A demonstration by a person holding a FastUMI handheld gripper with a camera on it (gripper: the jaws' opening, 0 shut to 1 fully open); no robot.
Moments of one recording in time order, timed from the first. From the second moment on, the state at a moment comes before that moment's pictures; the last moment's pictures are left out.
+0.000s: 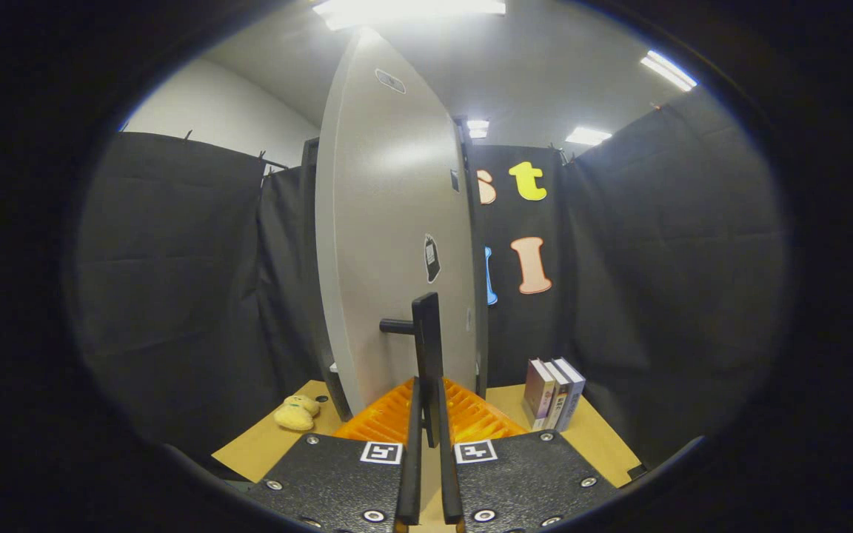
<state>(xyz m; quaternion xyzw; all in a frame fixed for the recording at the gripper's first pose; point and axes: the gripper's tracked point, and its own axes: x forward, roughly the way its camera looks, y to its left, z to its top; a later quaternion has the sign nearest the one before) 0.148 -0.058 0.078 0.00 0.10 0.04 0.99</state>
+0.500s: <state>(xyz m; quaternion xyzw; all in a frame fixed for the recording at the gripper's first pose) 0.138 -0.144 0.087 -0.05 0.06 -0.09 0.99</state>
